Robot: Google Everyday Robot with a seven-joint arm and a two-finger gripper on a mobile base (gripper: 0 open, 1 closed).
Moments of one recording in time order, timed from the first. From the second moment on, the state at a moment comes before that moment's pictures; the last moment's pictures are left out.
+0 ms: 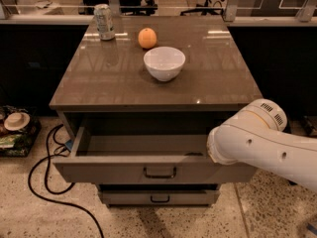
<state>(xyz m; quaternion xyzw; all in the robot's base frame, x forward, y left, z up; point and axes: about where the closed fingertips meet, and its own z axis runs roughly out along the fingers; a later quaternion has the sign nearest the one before) 0.498 -0.175 0.665 -0.74 0.64 -0.15 0.14</state>
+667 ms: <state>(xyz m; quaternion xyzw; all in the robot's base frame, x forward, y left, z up) 0.469 -0.171 0.650 -0.74 0.64 -0.13 0.13</state>
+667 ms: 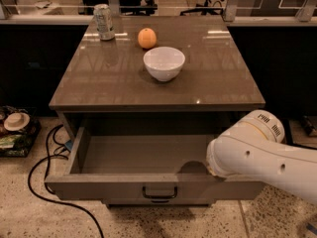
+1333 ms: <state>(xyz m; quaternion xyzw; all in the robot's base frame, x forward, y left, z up) 0.442 -0.167 0.648 -0.75 0.65 -0.12 0.10</state>
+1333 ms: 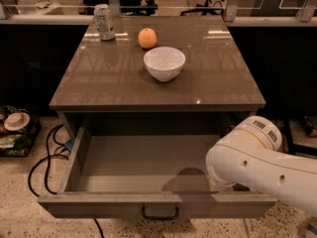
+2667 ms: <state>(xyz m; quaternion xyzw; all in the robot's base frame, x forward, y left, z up) 0.380 -0.173 0.659 -0.74 0.65 -0.12 0.05</state>
